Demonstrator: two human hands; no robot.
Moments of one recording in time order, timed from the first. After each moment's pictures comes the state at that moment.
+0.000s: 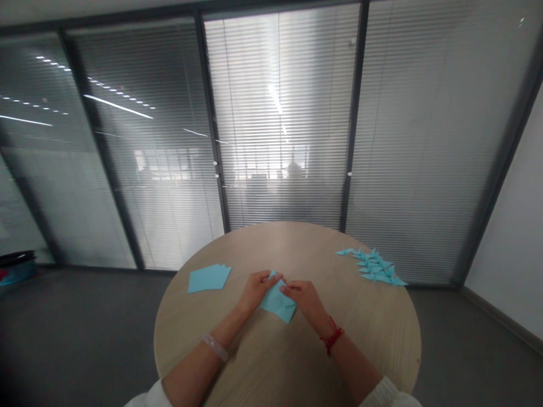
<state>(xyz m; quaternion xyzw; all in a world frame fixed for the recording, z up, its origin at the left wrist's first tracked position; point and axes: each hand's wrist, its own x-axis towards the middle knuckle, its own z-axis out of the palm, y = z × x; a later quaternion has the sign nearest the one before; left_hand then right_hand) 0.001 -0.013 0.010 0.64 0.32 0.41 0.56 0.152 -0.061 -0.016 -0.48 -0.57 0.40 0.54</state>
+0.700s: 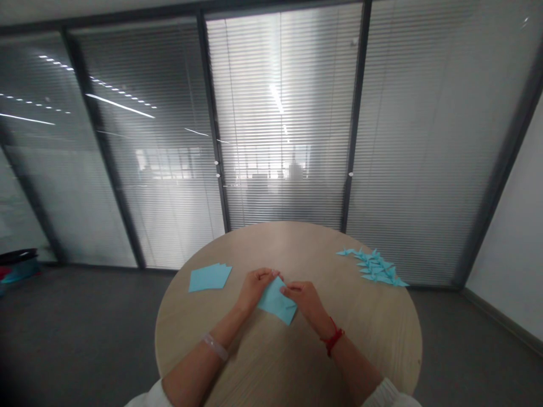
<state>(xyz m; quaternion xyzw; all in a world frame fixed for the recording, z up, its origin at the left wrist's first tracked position) -0.002 -0.014 0.018 0.64 0.33 0.46 0.52 0.152 -0.060 -0.018 -0.49 -0.57 0.40 0.52</state>
